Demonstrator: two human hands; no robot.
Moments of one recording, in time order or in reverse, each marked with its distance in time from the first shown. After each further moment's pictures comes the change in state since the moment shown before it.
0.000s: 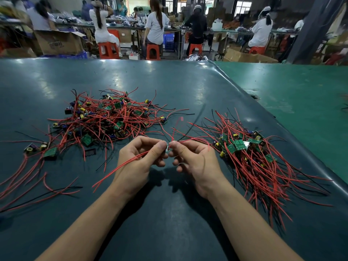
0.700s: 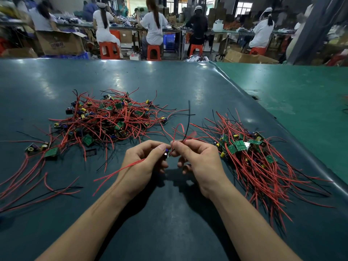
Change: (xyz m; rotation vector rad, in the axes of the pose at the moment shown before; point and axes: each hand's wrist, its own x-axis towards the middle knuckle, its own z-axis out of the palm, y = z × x) left_hand -0.005 0.000 0.003 0.041 -0.070 -0.089; right_hand -0.003 -0.002 -0.003 -0.121 0.010 -0.091
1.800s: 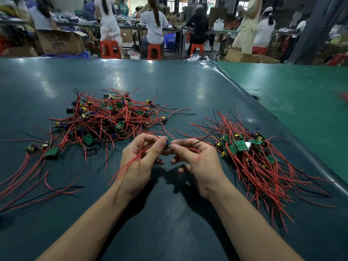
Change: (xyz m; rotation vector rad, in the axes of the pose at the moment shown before) left_hand 0.003 0.004 0.003 0.008 0.106 0.131; right_hand -0.002 -0.005 0.006 0.118 -0.007 0.100
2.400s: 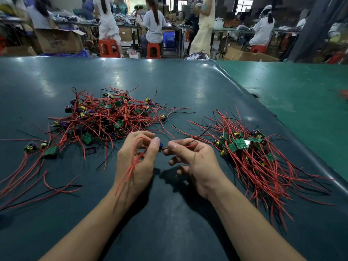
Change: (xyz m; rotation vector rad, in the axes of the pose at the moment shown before) left_hand 0.001 -0.011 -0.005 0.390 0.160 0.261; right_hand -0.001 0.002 0.000 0.005 -0.046 0.074
